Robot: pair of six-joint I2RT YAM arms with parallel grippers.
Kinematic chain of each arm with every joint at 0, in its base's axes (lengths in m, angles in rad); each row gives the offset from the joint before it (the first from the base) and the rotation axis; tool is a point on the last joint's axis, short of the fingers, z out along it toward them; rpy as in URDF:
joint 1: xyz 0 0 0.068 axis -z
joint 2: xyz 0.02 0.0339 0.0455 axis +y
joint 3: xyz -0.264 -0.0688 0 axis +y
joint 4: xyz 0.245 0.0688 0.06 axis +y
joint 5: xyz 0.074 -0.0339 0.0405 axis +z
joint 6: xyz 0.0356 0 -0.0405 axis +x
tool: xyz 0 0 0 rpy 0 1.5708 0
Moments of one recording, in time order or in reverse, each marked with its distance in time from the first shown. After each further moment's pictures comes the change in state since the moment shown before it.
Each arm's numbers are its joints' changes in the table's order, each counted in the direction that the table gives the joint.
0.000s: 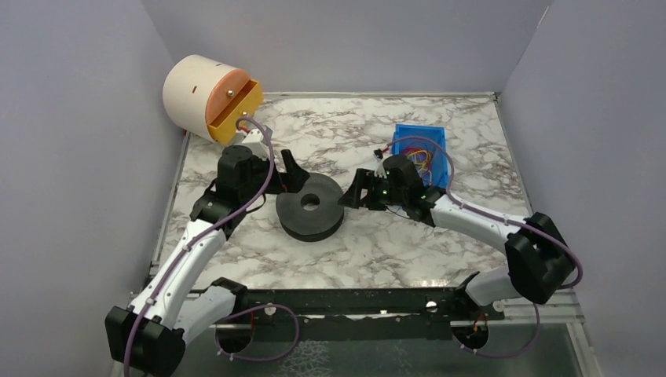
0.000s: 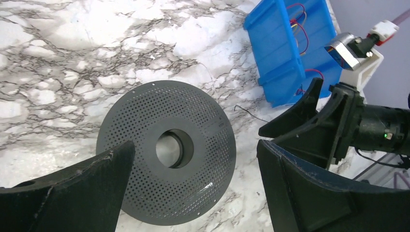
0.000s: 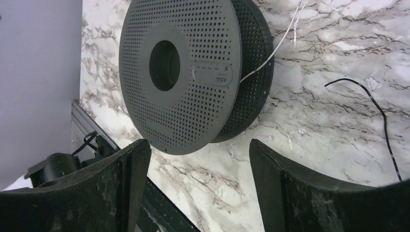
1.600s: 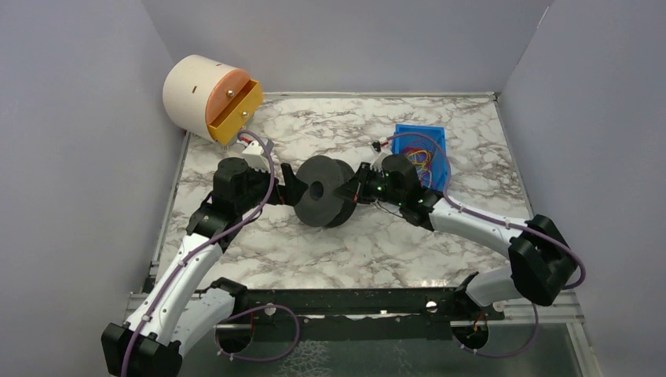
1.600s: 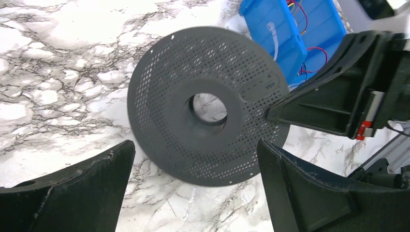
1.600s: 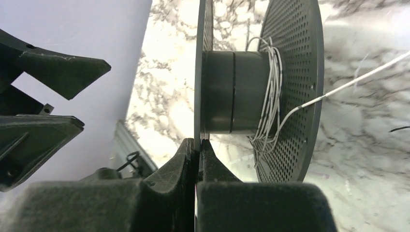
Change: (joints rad) left arm 0.000 -0.114 0.090 0.002 -0.035 0.110; right arm -0.058 0.018 0.020 -0.265 -0.007 0.155
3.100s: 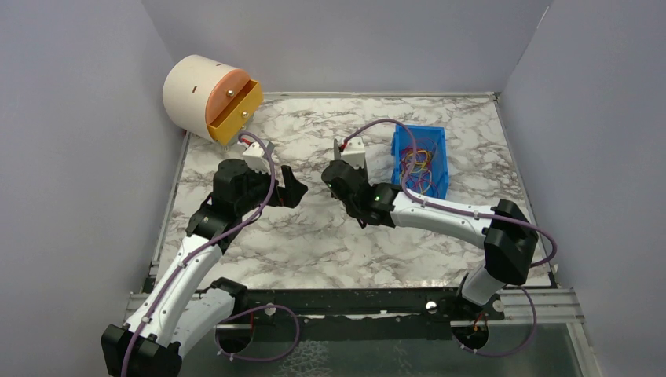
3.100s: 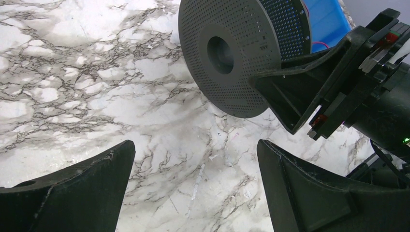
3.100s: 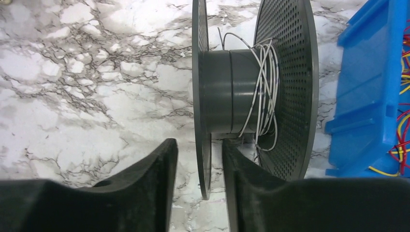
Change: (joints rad) left arm 0.000 -0.010 0.009 0.009 -0.006 0.015; right arm -0.303 0.211 -0.423 0.500 -0.983 -0.319
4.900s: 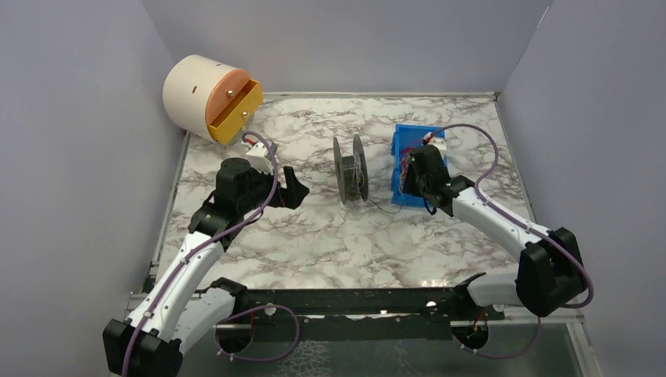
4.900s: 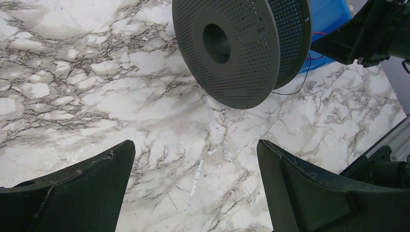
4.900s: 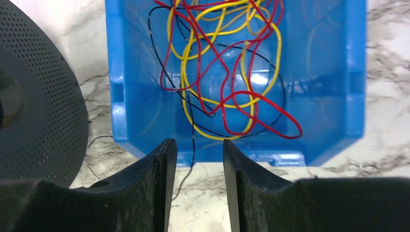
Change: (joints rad) left arm 0.003 0.026 0.000 0.006 -0.025 0.007; right arm 0.563 -0.328 0.364 0.118 0.367 -0.063
